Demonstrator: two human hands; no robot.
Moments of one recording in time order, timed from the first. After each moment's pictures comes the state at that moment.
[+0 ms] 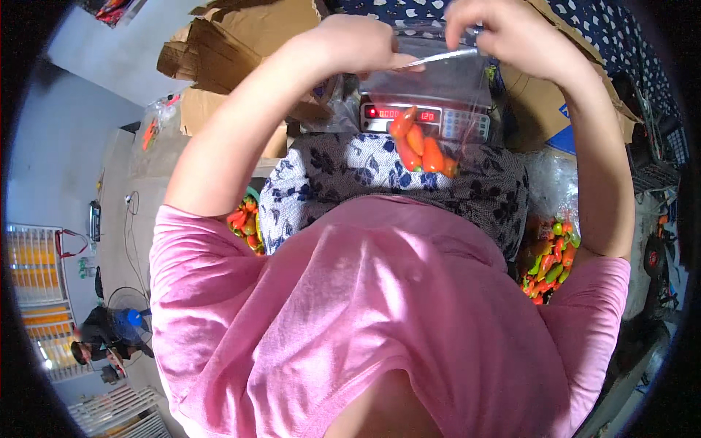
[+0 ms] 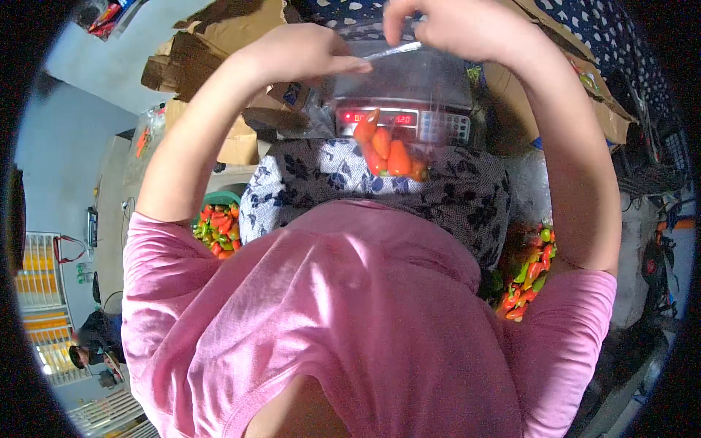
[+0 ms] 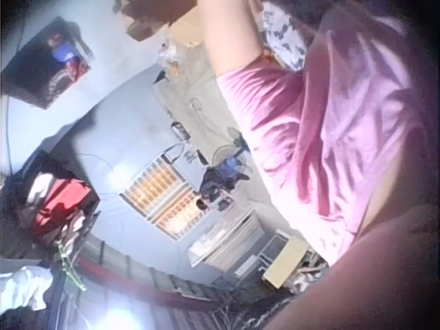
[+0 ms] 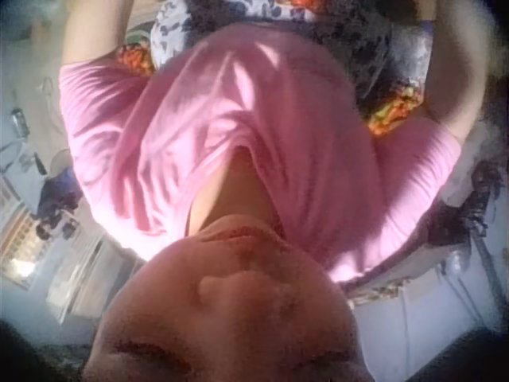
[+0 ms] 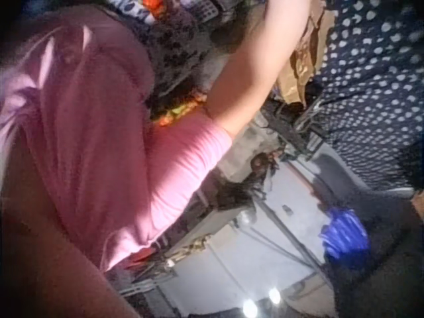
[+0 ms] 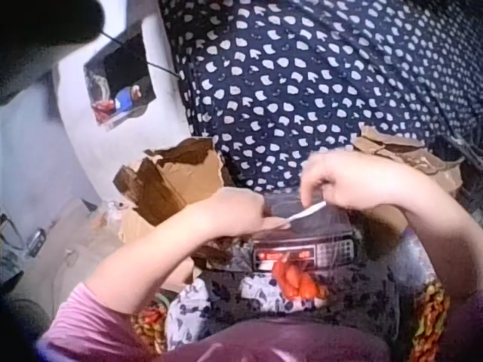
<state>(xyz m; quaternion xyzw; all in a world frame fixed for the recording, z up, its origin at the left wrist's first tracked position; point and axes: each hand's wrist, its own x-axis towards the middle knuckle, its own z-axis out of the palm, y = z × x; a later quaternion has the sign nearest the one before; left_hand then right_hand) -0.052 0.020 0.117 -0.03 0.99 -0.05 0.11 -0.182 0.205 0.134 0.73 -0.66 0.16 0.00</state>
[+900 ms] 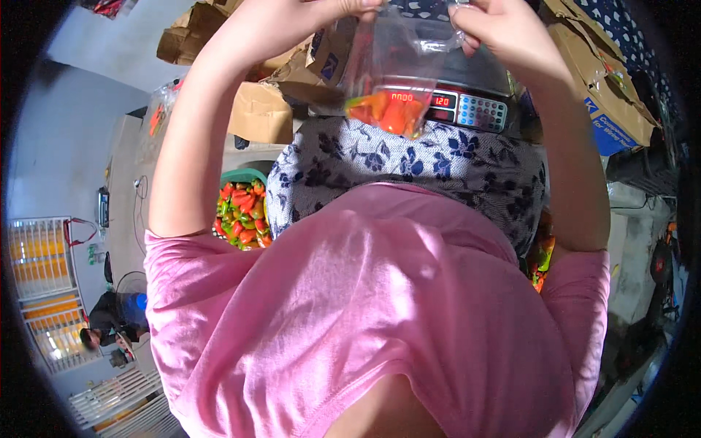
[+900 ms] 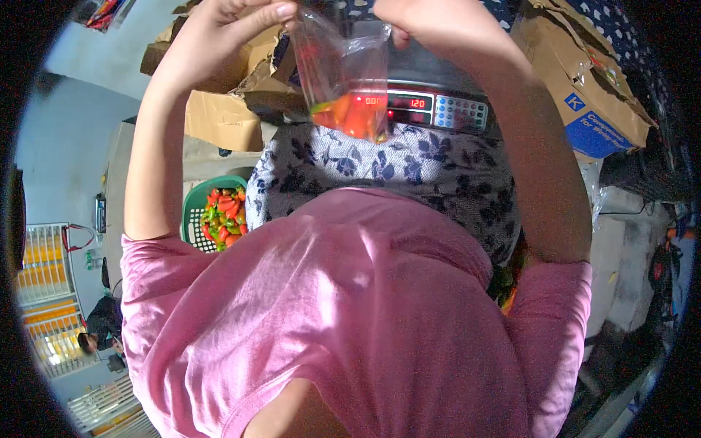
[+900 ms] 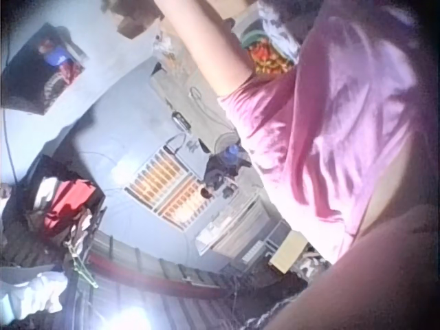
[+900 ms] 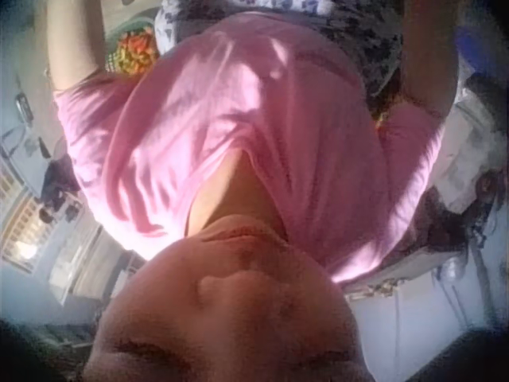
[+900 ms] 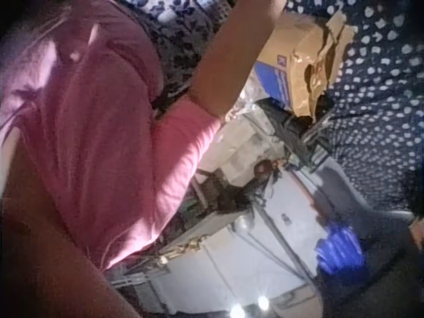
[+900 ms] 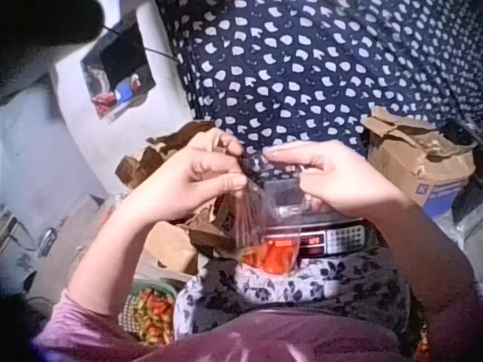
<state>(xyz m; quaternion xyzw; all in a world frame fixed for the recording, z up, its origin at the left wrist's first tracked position) 0.009 -0.023 0.154 0.16 0.96 0.16 -0.17 -0.118 0.178 0.122 0.52 -0.61 0.55 -0.24</state>
